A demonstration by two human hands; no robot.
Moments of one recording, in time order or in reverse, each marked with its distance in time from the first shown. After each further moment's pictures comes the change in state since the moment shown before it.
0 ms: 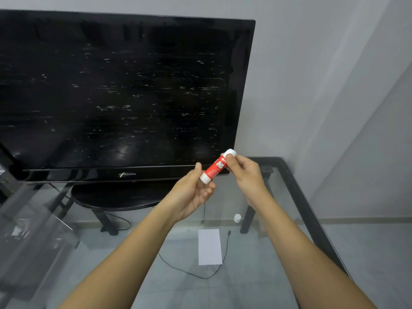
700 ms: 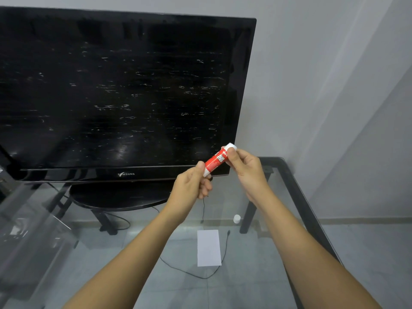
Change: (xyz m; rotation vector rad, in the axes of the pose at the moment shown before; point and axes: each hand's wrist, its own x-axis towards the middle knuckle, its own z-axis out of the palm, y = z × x) left_hand 0.000 -0.004 0.012 0.437 0.183 0.361; right_hand 0.012 -0.007 -0.003 0.029 -0.007 -0.031
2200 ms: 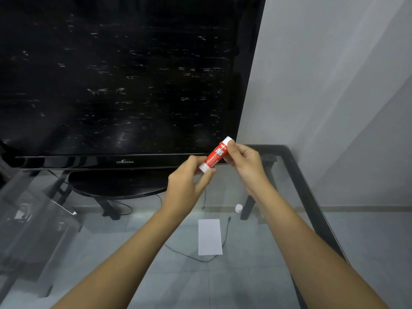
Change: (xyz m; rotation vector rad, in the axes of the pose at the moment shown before) left_hand -0.010 -0.012 -0.003 0.728 0.227 0.442; right_hand 0.006 0.020 0.006 0.023 0.001 0.107
